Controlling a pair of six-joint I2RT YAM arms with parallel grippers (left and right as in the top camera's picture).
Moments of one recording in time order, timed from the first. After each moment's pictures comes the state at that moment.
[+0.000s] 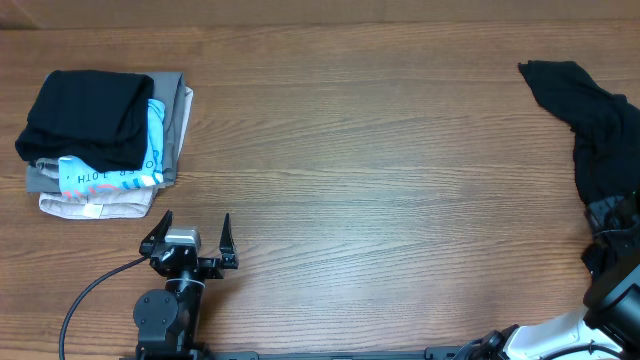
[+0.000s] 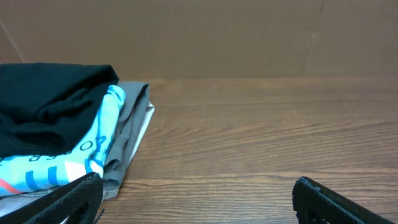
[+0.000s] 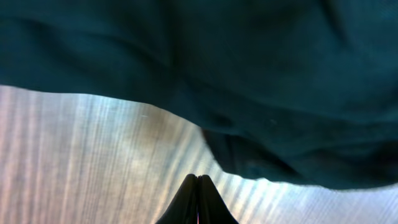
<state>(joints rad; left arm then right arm) -0.01 0.02 0.05 -0.16 0.05 -0.02 -0.75 1.82 1.23 -0.96 0.14 0.49</state>
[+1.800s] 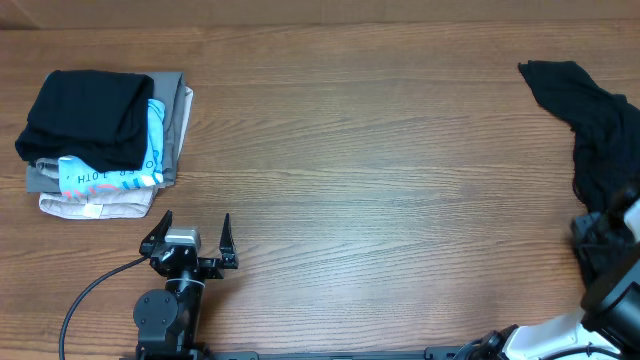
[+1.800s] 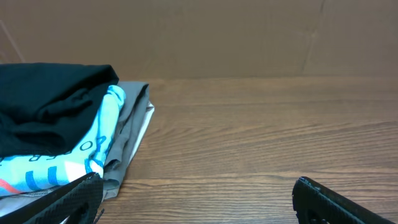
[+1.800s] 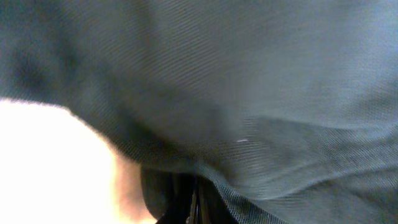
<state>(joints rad) -0.01 0.02 0.05 -0.16 0.05 -0.02 -0.72 1.80 1.02 -0.74 0.18 0.64</state>
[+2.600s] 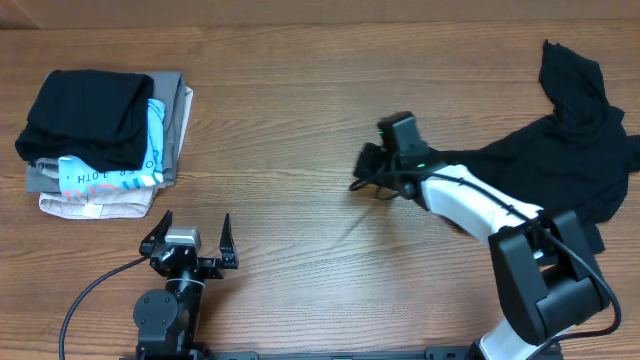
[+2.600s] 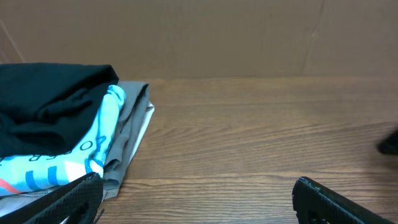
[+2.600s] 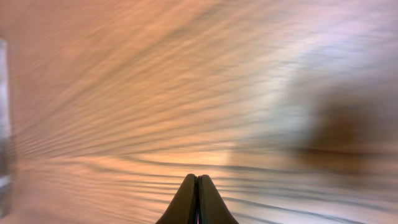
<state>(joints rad) -0.01 0.02 0.05 -0.16 0.05 -0.02 0.43 1.81 1.02 -0.15 -0.20 0.74</state>
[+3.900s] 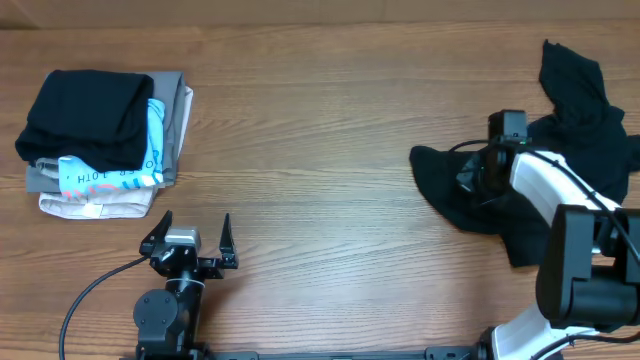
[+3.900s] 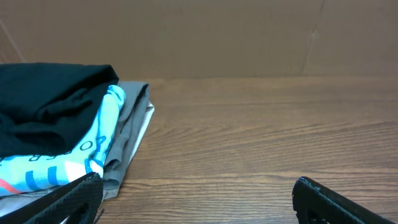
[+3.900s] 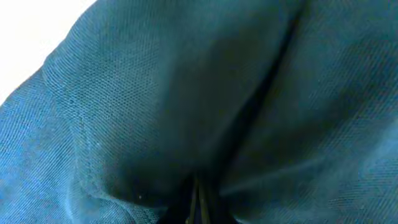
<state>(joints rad) -0.01 0.02 0.05 -0.16 0.05 -0.02 -0.07 1.80 1.03 -0.61 -0.04 0.60</state>
